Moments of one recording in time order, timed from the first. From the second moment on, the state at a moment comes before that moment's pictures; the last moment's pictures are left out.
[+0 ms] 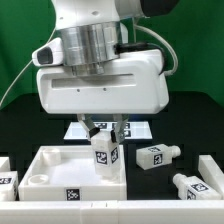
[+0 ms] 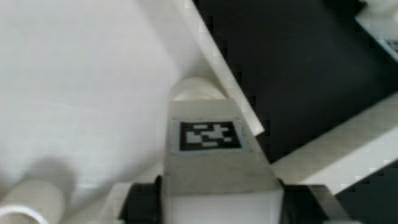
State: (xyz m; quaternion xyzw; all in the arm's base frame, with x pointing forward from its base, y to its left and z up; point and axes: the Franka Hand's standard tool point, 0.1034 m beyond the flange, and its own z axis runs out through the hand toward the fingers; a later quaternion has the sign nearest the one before) arm 0.622 0.000 0.095 -0.96 0.28 -0.01 0.07
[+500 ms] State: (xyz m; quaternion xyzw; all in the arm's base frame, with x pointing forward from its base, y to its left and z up) arm 0.622 0.011 0.094 -0.85 0.52 0.00 0.08
